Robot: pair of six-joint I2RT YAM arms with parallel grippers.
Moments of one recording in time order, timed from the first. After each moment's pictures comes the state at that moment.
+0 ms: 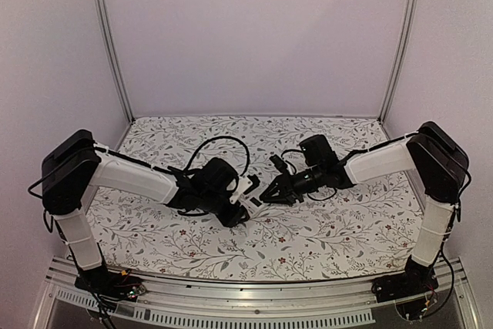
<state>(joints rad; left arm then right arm) -0.95 1.81 0.96 -0.07 0.02 -0.03 0.70 1.88 1.00 0.15 -0.80 0.70</state>
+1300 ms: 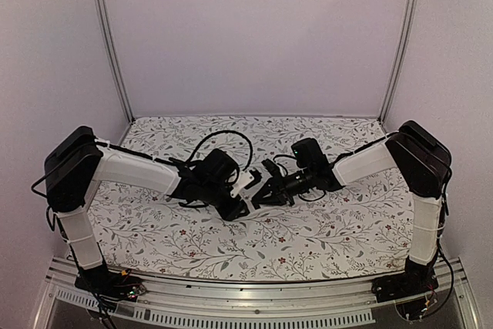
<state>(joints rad) -0.91 1.84 1.04 -0.14 0.06 0.07 0.72 2.02 1.07 0.26 -0.89 0.83</state>
